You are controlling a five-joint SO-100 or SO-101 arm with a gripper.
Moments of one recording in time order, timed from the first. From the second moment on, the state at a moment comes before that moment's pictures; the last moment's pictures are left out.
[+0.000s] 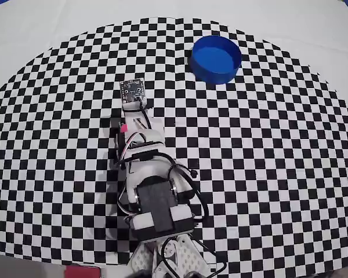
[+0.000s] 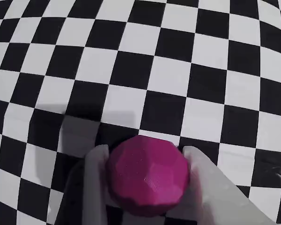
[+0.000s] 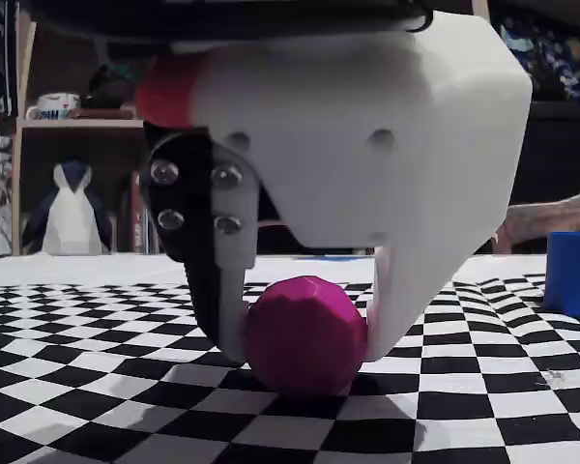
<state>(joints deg) -11.2 100.2 152.1 -6.3 -90.0</state>
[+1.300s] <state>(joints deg) -11.1 123.9 160.1 -6.2 -90.0</state>
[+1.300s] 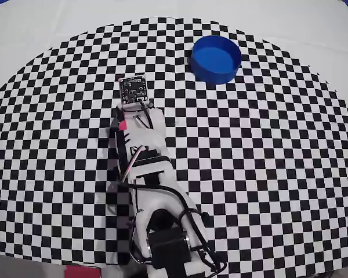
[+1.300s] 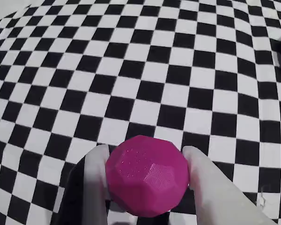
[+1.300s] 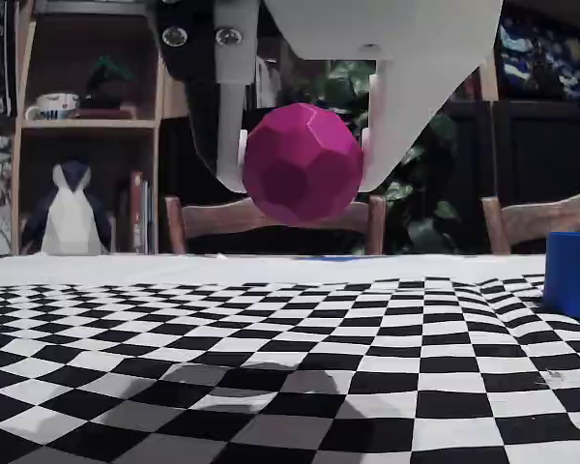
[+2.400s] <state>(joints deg) -5.8 136.5 166.7 -6.2 -90.0</state>
